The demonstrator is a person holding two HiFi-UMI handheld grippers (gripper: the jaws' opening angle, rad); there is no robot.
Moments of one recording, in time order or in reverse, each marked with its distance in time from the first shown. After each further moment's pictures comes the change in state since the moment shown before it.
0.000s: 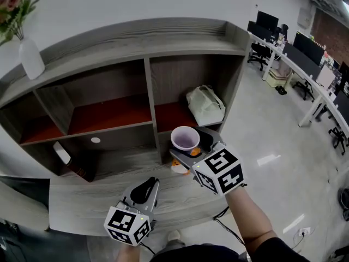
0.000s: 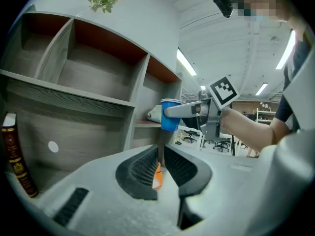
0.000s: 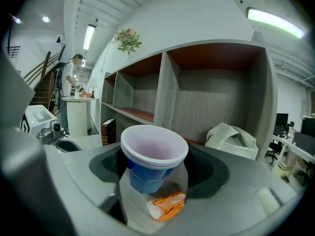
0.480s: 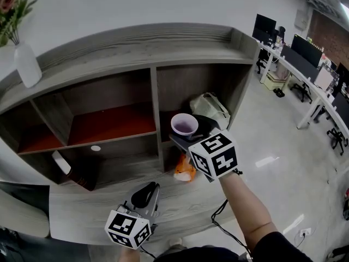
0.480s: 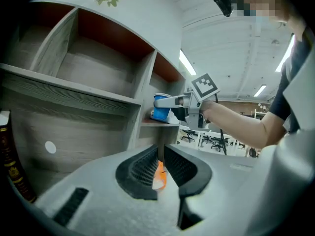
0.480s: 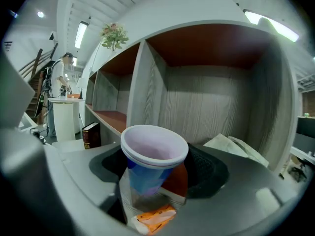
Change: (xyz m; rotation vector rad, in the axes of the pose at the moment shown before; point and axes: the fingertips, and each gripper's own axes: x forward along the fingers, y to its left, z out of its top) left arm 0.010 0.027 0.001 -0.011 0.013 -0.029; right arm 0.054 -0.047 0.028 0.022 -0.015 -0.091
